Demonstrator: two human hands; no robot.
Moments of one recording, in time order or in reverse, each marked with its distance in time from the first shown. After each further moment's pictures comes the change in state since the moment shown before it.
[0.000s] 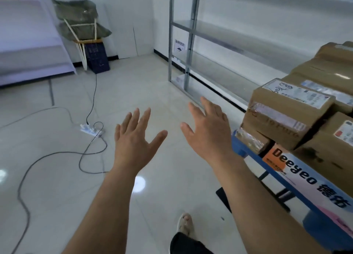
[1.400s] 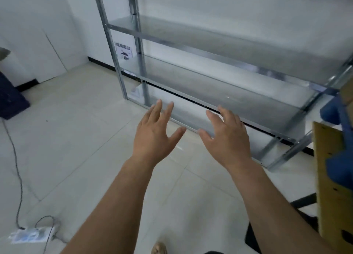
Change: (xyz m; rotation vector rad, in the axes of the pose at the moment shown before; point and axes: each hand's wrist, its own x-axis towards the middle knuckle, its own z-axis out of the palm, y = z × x) left_hand 0.584 -0.032 0.188 -0.091 -0.279 0.488; right_hand 0.484 0.099 0.170 -0.102 0.083 0.498
